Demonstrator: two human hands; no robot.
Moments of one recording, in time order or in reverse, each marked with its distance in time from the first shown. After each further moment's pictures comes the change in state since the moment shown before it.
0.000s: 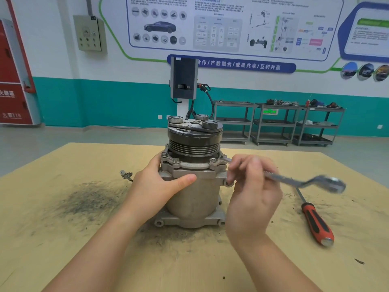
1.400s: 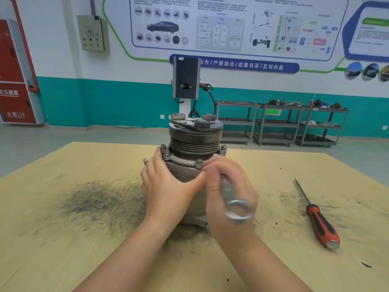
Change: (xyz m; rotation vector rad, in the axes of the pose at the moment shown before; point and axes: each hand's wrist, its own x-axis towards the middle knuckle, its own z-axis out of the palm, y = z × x) left_hand -0.009 0.015 0.036 0.143 0.297 -0.063; right_hand -0.013 0.018 0.004 -0.329 -0.314 -0.334
